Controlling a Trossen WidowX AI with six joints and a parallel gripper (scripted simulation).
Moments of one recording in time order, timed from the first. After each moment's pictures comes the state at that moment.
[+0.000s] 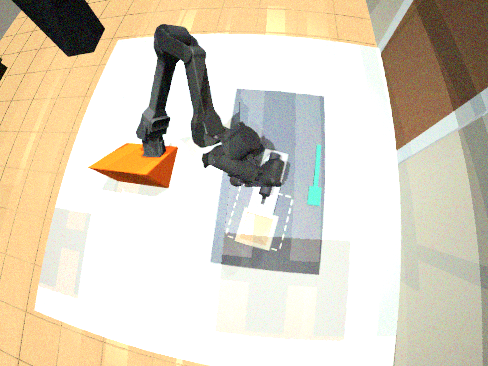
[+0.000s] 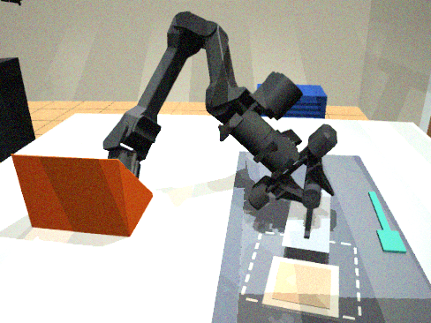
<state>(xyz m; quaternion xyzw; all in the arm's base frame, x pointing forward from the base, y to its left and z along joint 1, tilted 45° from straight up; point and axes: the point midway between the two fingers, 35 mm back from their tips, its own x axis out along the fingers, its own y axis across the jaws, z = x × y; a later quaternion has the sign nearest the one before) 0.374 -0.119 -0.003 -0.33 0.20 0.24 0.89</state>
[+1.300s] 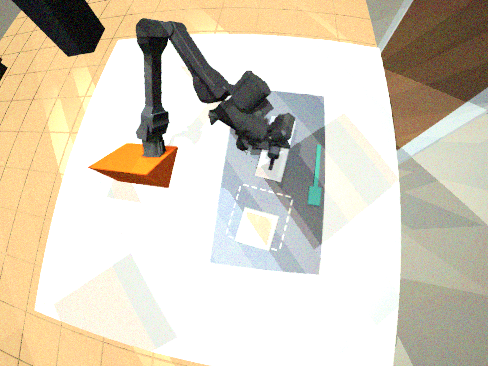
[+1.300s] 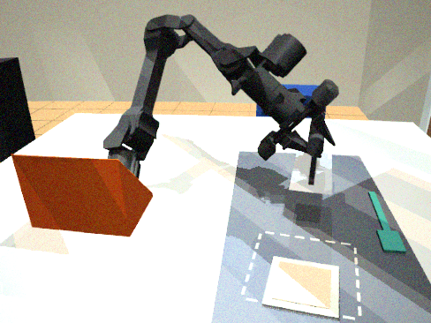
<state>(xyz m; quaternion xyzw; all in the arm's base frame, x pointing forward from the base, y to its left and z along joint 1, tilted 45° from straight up) 0.386 -0.093 0.100 -0.33 0.20 0.25 0.89</state>
